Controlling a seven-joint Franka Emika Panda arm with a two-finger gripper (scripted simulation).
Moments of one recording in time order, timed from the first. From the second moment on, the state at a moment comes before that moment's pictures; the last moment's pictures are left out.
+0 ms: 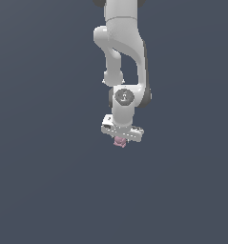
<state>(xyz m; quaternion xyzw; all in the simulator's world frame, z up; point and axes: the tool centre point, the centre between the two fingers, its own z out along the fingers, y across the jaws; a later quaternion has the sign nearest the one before) -0.035 0.038 0.040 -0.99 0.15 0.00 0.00</state>
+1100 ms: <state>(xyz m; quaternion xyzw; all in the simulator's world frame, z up) -0.028 -0.011 0.161 -0.99 0.15 0.00 0.00</state>
